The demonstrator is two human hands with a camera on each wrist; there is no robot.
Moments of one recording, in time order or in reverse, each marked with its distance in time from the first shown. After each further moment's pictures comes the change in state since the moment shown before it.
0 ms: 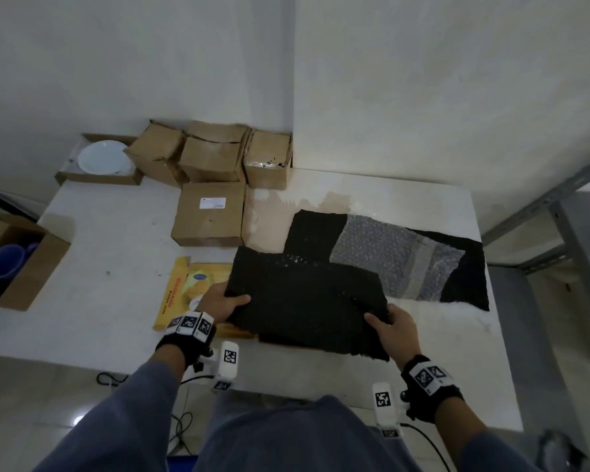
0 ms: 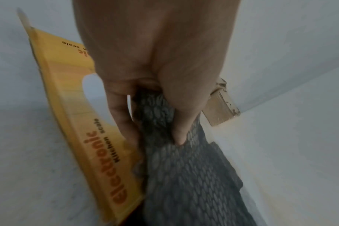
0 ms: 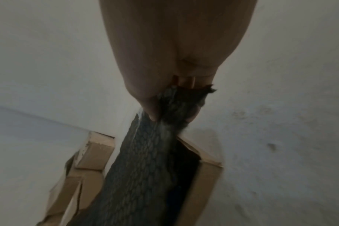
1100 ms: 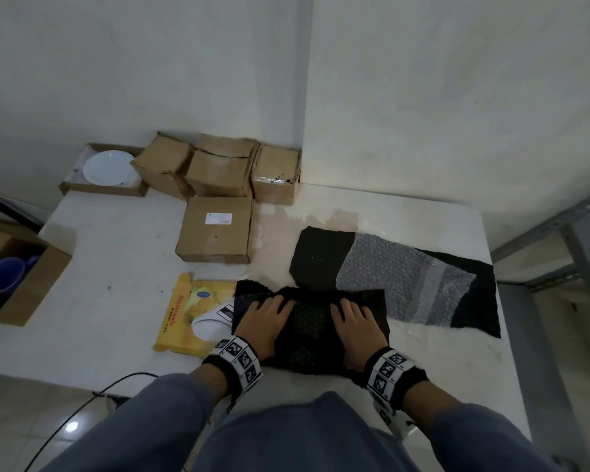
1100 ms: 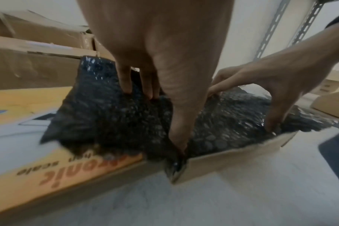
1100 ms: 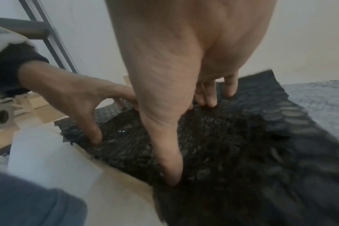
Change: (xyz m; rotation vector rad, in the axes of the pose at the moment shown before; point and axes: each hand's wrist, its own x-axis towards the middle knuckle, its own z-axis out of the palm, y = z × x) left_hand -0.001 0.021 0.056 1.329 -0.097 0.636; right_hand 0.022 -0.065 0.055 -1.309 -0.367 -0.598
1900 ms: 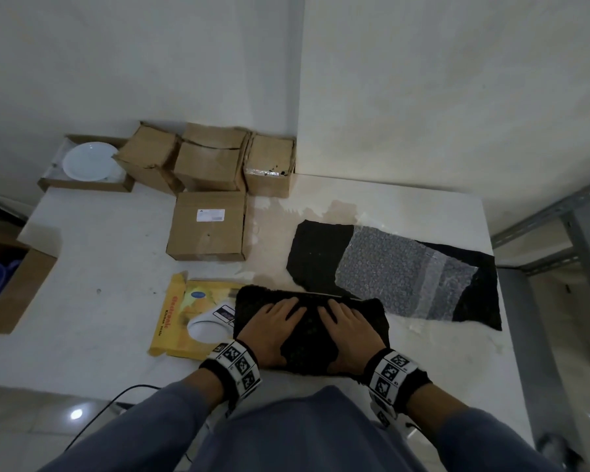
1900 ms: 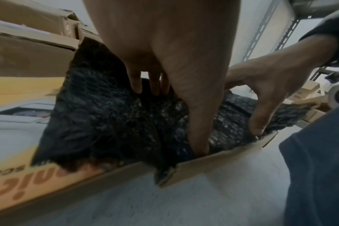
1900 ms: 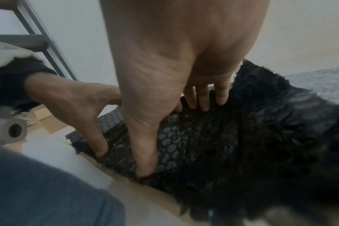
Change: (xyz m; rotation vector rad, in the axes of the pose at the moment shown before) left_hand 0.009 0.004 0.000 -0.095 -0.062 0.179; right_hand 0.008 -0.006 0.003 0.239 0.019 -0.125
